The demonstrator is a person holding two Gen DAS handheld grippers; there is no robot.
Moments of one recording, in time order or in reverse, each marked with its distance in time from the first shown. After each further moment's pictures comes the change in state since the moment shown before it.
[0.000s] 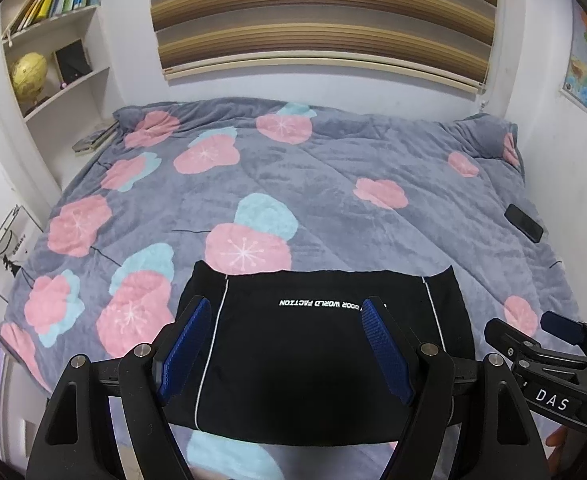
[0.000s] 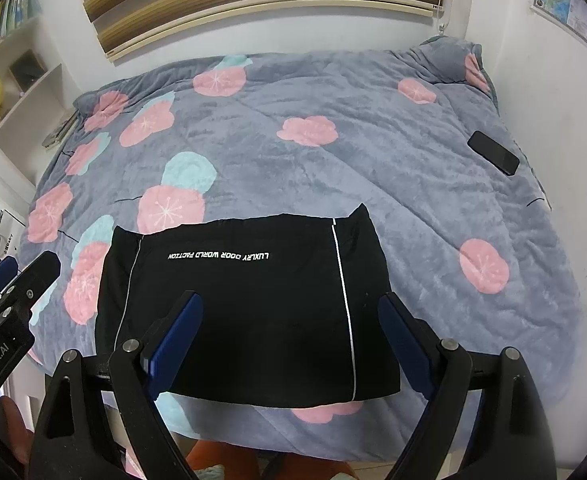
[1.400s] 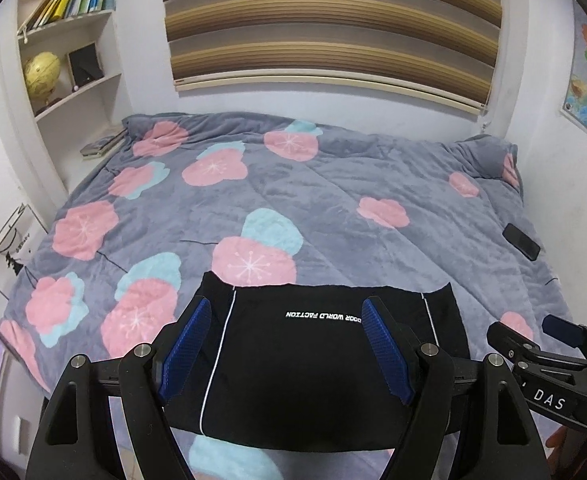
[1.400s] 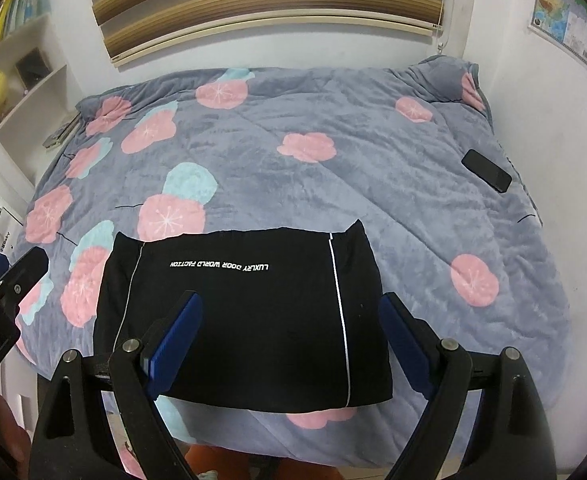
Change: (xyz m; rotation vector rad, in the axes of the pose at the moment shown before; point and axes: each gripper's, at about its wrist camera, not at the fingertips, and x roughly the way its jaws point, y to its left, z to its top) left arm -0.021 0.014 0.000 -0.041 -0.058 -0.004; right arm -0.023 0.017 0.001 -0.019 -0.051 -0.032
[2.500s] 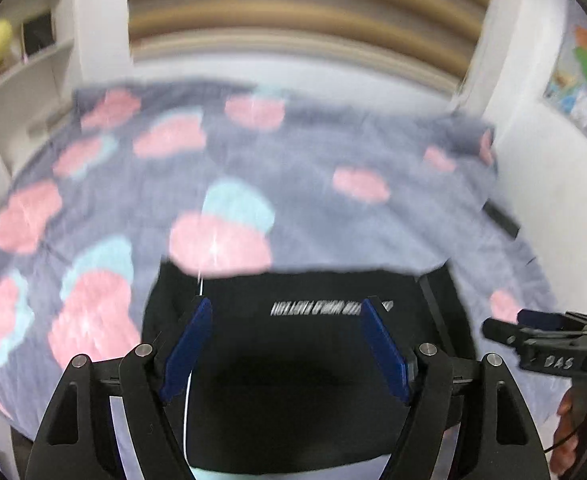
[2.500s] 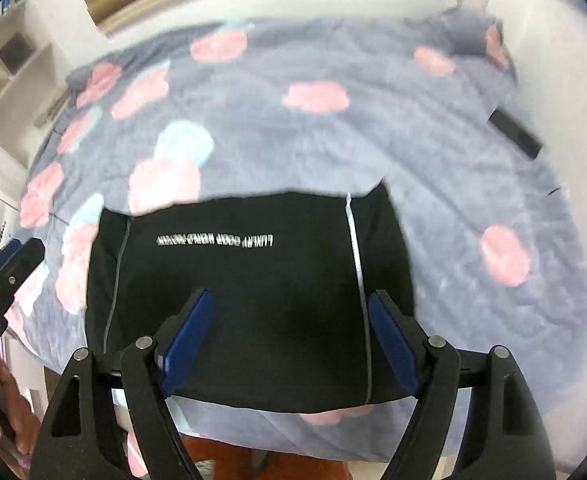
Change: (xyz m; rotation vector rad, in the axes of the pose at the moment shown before) left arm 0.067 0.059 -0.002 0.033 0.047 -0.190; right arm 0.062 0.001 0.001 0.011 0.153 0.028
